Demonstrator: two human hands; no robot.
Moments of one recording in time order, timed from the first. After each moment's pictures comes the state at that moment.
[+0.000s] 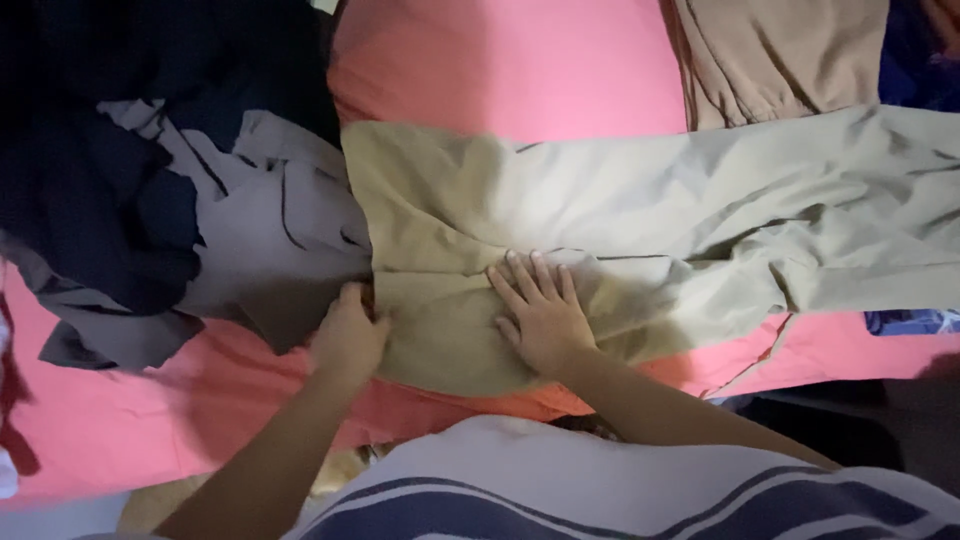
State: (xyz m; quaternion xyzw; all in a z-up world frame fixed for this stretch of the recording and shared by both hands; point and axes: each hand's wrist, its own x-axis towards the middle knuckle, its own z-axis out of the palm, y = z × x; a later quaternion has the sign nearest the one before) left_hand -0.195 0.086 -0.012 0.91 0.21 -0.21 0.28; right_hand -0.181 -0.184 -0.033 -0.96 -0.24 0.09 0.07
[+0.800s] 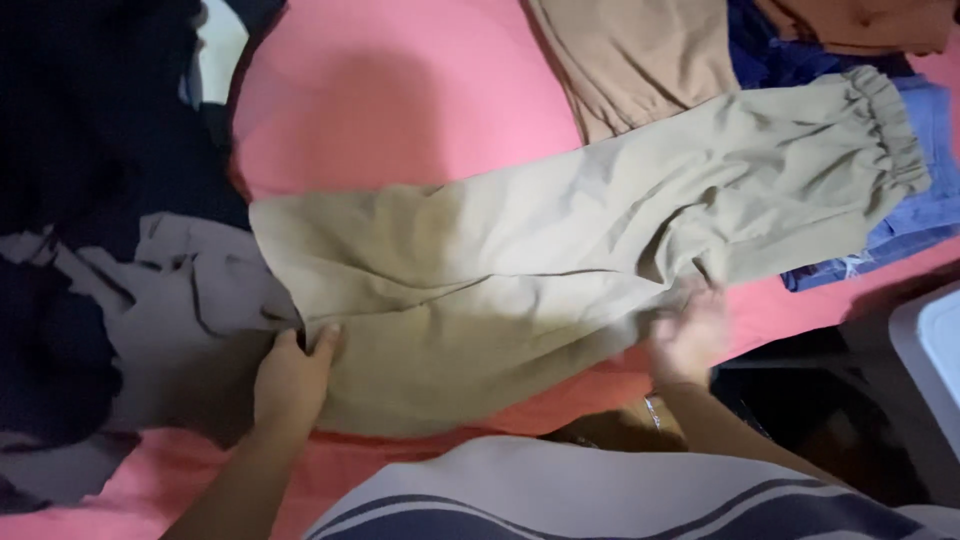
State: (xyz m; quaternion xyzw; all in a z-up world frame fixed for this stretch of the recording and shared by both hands) left_hand -0.151 0.071 -0.003 0.91 0.24 -0.23 0.24; right_hand -0.240 -0.413 -0.057 -0.95 0.18 -0.19 0.14
